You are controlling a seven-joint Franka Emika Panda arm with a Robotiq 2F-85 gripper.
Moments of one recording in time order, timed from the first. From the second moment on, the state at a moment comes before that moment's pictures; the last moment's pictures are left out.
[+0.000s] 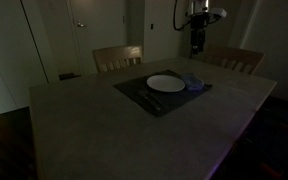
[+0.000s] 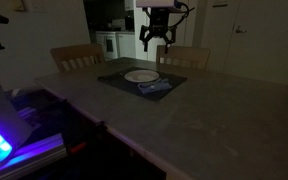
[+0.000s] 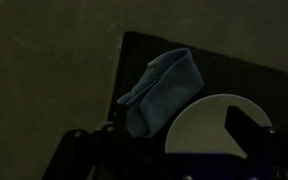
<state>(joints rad) -0.09 0.25 -0.10 -2.05 -0.05 2.11 -0.43</state>
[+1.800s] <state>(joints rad) -0.10 0.45 -0.10 -2.11 0.05 2.46 0.11</state>
